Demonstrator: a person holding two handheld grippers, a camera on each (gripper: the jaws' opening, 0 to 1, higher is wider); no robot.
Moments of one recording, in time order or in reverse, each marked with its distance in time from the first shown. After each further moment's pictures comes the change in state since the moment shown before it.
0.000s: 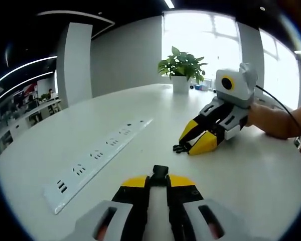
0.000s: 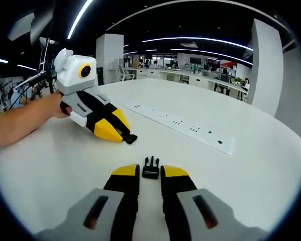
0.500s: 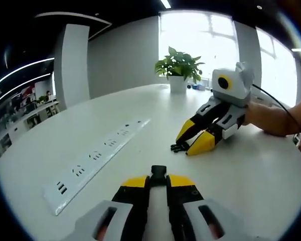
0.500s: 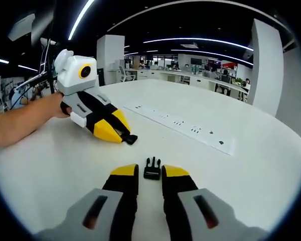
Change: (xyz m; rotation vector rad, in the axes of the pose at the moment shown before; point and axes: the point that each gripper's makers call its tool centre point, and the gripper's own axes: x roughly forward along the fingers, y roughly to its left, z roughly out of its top) left arm 0.001 0.001 0.000 0.020 0.001 -0.015; right arm 0.000 -0.001 0.001 0.002 -0.006 0.007
